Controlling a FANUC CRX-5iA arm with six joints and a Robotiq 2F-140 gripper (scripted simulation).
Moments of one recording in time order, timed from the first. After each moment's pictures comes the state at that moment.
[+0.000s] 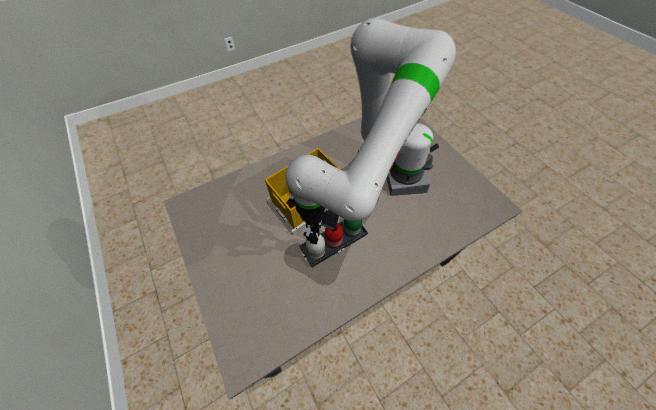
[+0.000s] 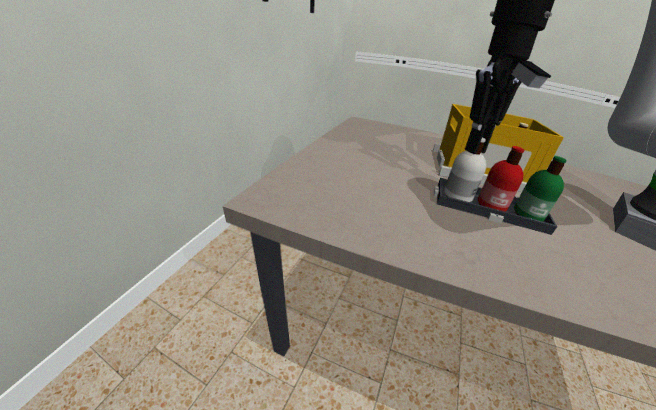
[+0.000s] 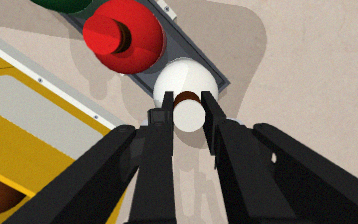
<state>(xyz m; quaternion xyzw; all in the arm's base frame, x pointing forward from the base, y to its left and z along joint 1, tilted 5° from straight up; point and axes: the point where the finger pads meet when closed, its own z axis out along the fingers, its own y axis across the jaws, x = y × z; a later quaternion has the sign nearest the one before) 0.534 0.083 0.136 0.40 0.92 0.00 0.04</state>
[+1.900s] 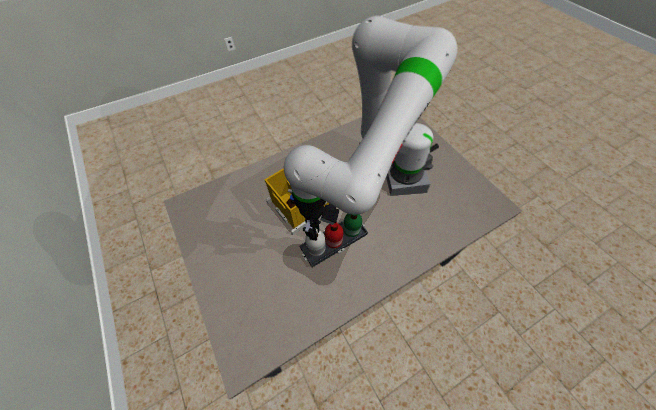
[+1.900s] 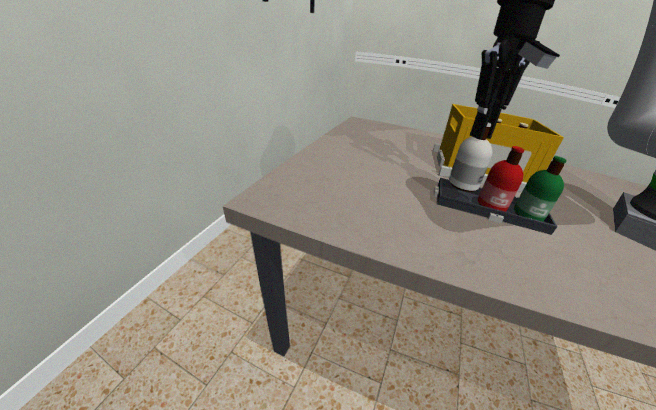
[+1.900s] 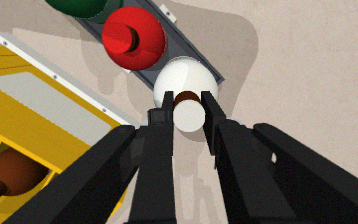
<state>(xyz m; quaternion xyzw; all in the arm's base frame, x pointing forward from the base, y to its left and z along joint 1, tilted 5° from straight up) 0.531 0.084 0.170 0.39 0.92 0.00 0.04</state>
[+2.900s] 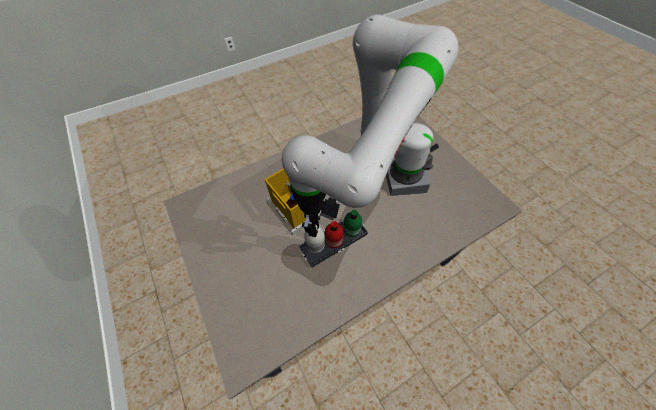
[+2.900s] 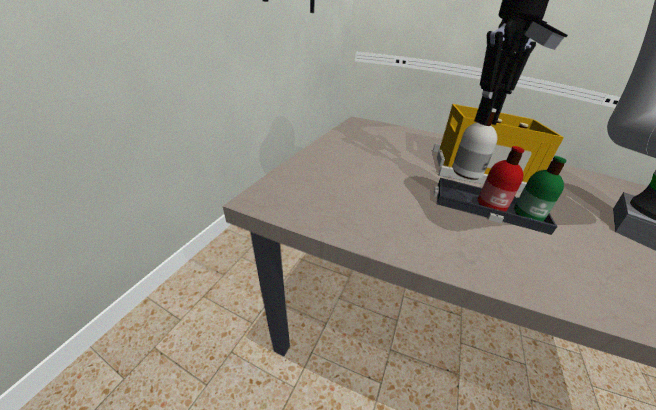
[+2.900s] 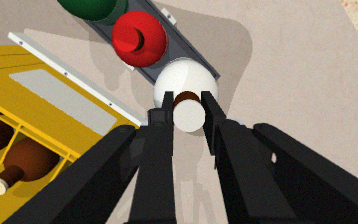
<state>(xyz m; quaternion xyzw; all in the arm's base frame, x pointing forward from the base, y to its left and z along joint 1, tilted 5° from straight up) 0.529 0.085 0.202 0.39 0.92 0.00 0.04</state>
